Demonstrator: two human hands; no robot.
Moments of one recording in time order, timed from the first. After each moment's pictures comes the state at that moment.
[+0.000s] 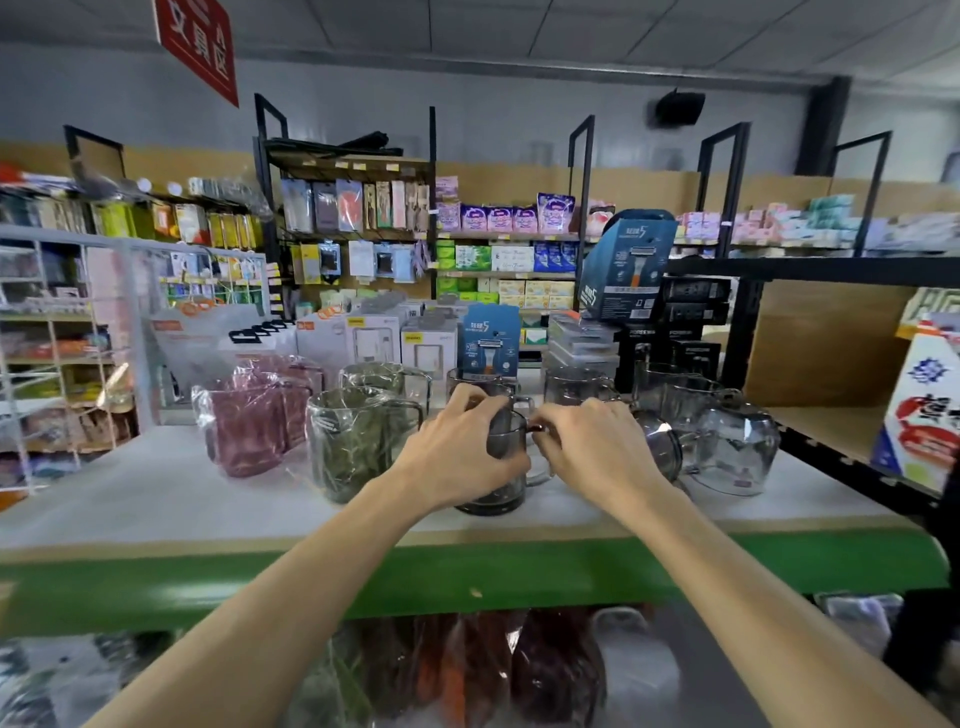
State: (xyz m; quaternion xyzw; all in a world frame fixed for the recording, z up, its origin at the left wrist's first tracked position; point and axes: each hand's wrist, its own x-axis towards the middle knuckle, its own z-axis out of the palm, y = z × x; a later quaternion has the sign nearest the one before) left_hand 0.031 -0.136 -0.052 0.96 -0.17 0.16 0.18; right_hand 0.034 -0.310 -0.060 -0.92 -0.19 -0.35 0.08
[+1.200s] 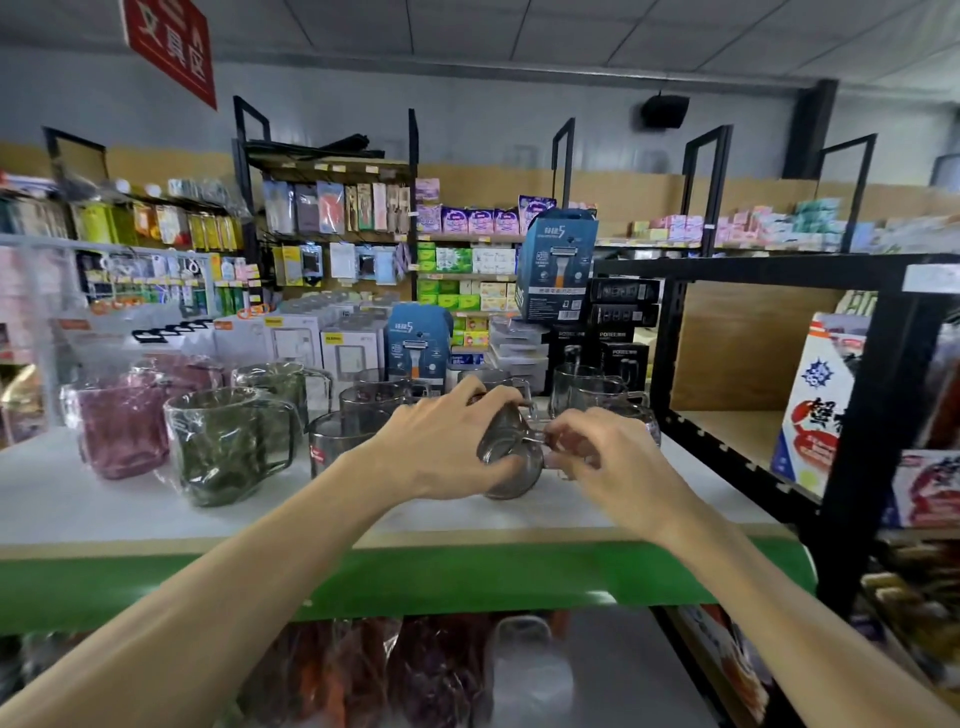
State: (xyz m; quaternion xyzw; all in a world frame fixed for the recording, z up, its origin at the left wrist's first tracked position) left_hand 0.035 -0.251 -0.033 0.96 -0.23 0.16 0.03; right_hand 0.024 -0.462 -0.063 -0.89 -0.25 -0.26 0.27
